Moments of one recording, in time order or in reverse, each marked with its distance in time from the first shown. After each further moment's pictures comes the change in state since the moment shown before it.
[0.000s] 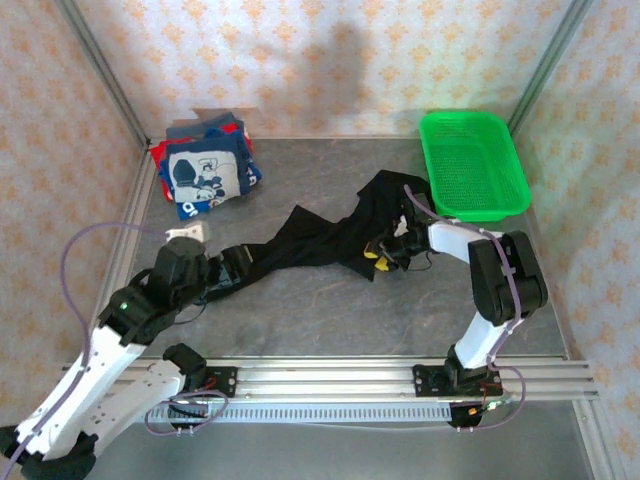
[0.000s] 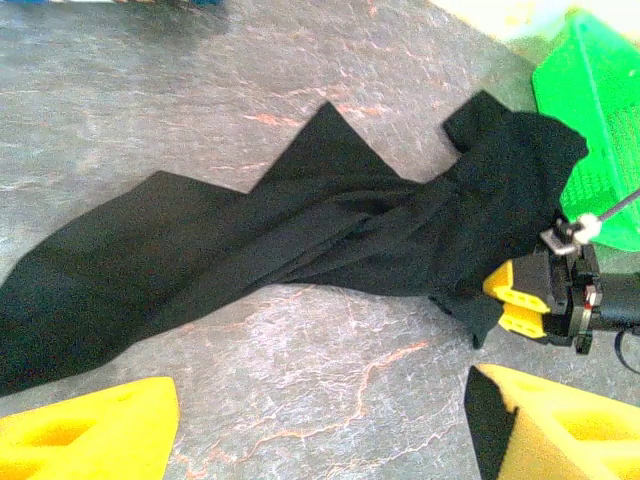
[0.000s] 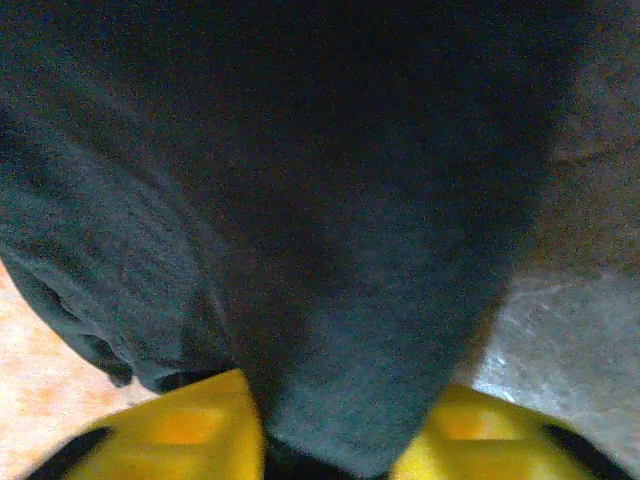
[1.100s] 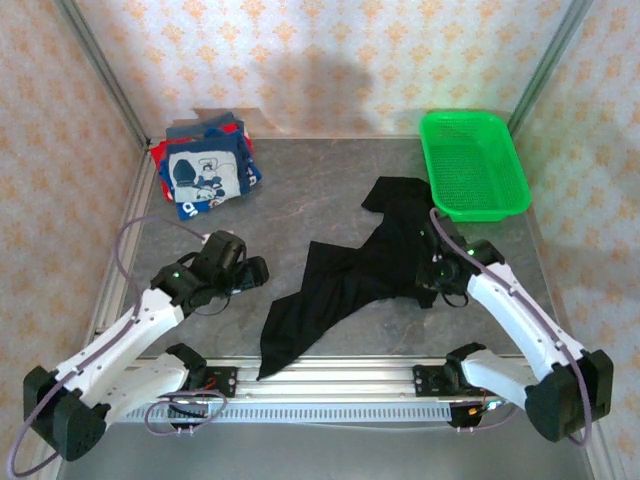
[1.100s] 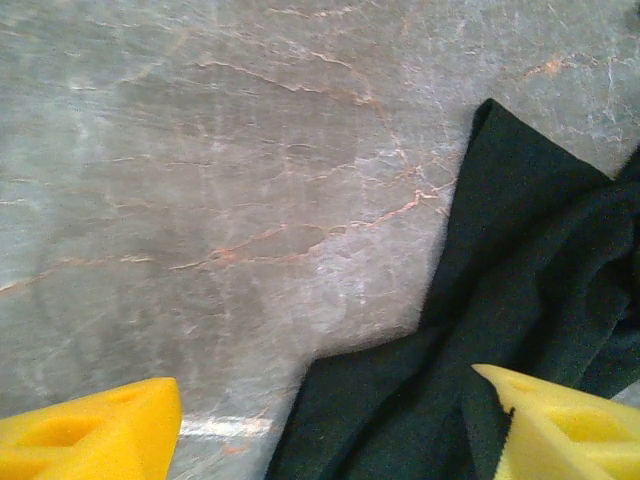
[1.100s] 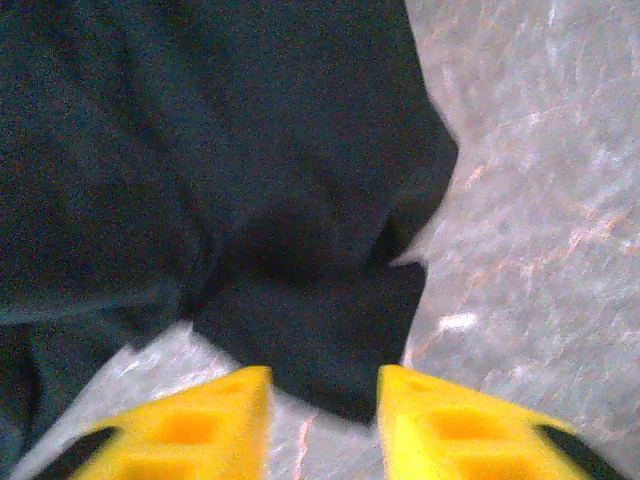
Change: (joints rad) left arm -0.002 0.320 -0.131 0.134 0.087 -0.026; right arm 0.150 -0.676 -0.053 -0.671 0.763 -0.160
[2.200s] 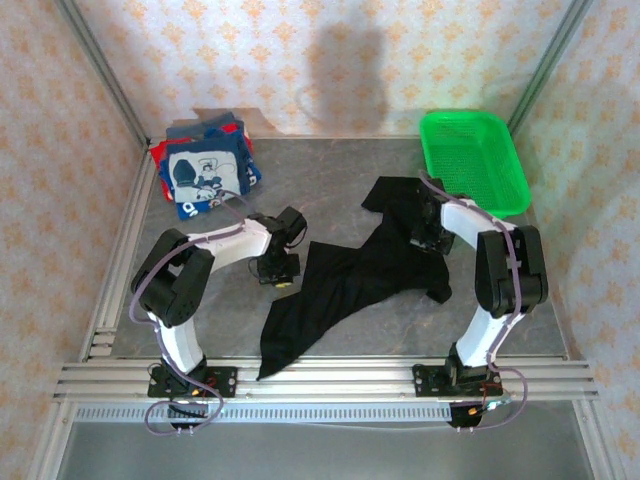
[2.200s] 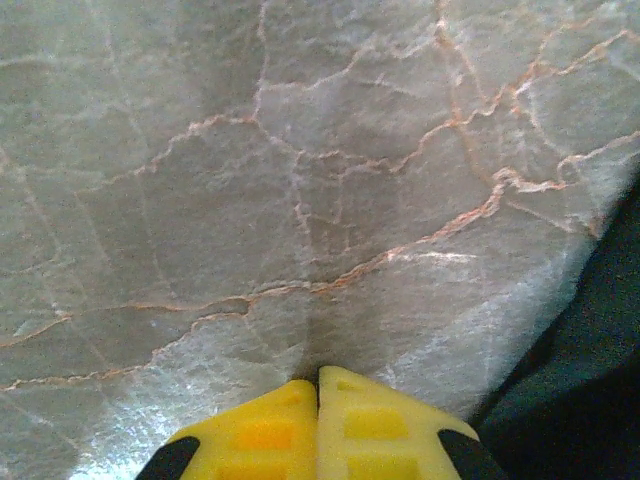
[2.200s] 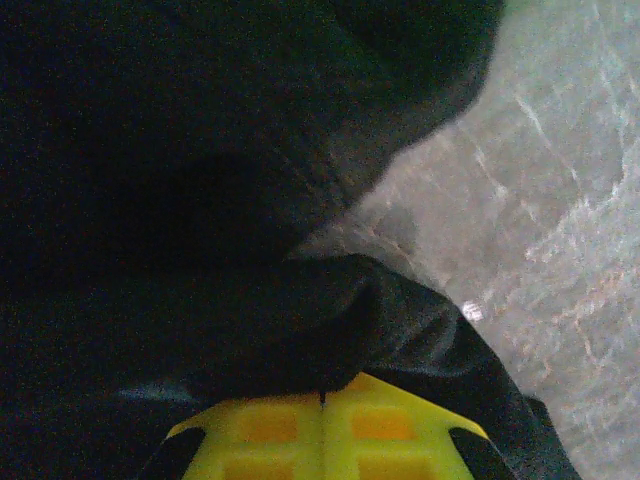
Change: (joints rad) left arm -0.034 0.857 0.384 -0.051 0.185 0.075; right arm -0.261 0.716 0.264 0.343 -0.015 -0.104
